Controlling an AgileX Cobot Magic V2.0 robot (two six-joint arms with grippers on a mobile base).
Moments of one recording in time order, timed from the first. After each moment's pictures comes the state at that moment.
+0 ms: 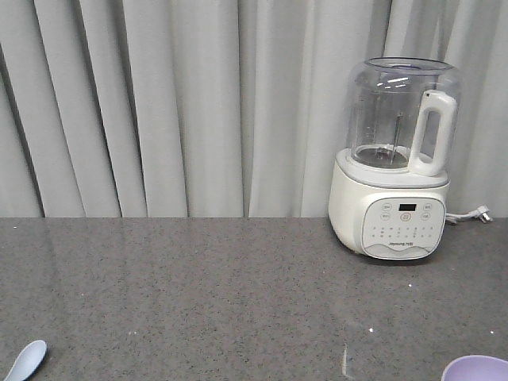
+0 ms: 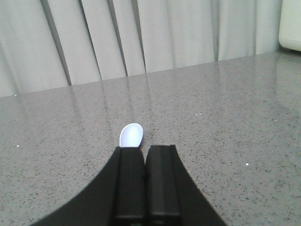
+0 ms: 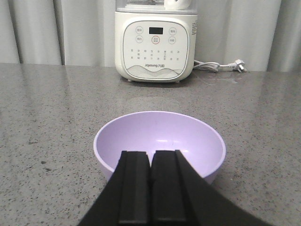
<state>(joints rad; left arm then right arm) -0.12 -0.01 0.03 0.01 0.12 0.09 0.01 -0.01 0.03 0.01 0.16 -0.04</state>
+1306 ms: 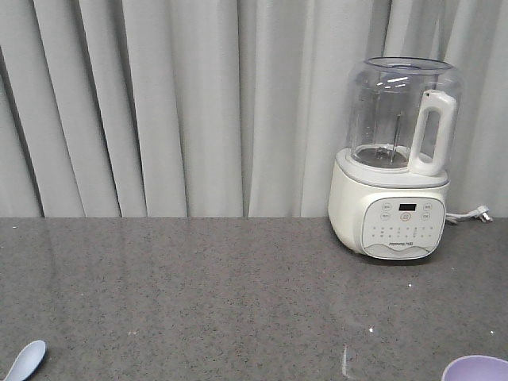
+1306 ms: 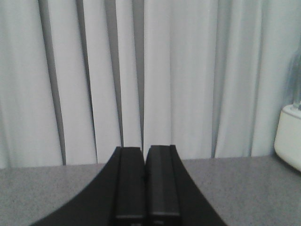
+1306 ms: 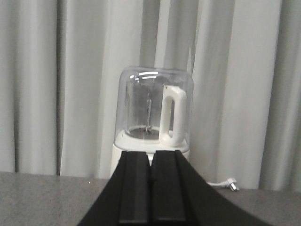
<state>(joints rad) -0.12 0.62 -0.66 0.01 0.08 -0.05 0.01 0.52 -0.56 0.01 -0.01 -0.08</state>
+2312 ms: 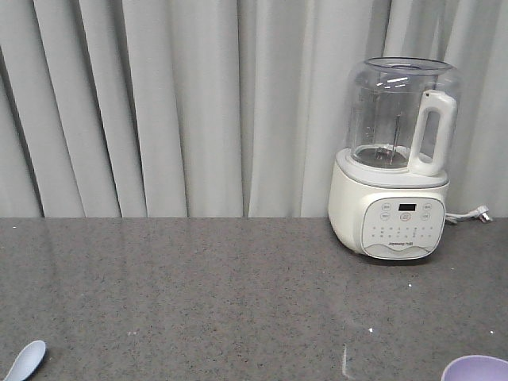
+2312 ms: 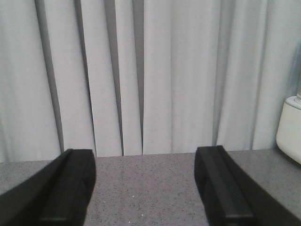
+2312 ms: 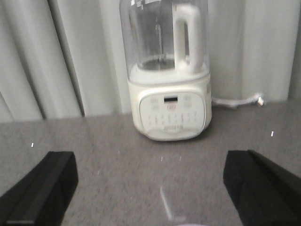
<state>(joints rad) -0.12 0.66 -0.66 0.01 0.06 -0.05 0.01 0.70 -0.77 0.11 0.41 0.05</state>
